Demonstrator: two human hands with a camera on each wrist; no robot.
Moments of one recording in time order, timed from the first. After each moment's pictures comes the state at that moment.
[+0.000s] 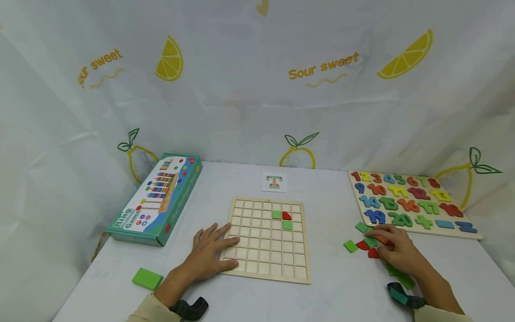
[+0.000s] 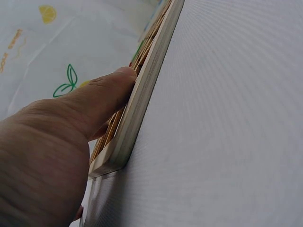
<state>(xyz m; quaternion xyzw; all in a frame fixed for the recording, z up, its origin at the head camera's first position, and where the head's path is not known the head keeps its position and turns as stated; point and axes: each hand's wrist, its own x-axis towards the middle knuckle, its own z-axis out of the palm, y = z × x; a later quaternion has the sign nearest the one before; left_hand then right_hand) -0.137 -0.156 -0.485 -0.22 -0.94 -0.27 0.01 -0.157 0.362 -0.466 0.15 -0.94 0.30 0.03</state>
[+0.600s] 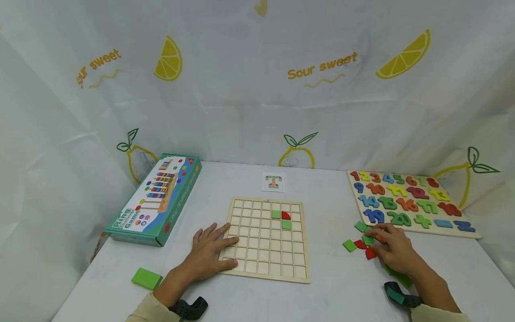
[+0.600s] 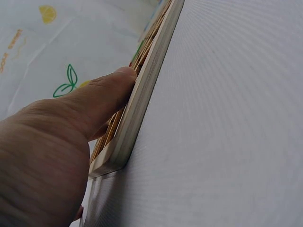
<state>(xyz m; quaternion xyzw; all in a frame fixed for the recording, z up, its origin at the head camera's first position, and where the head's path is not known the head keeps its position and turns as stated) -0.137 -0.157 -0.486 -0.22 -0.93 -0.28 0.02 -0.157 0.355 -0.466 0.14 -0.96 0.25 0.02</state>
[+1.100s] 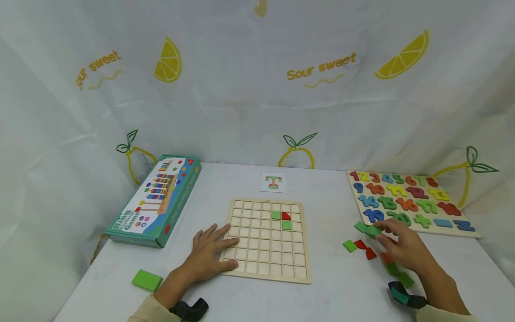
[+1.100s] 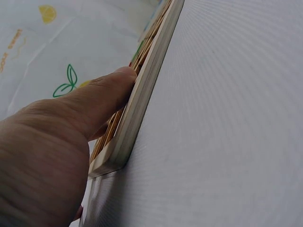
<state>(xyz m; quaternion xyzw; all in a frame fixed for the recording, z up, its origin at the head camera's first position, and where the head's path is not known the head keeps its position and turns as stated) -0.138 -0.156 -0.488 -0.23 -0.93 -0.29 0.03 -0.149 0.348 -0.438 0.11 -0.95 0.26 0.08</state>
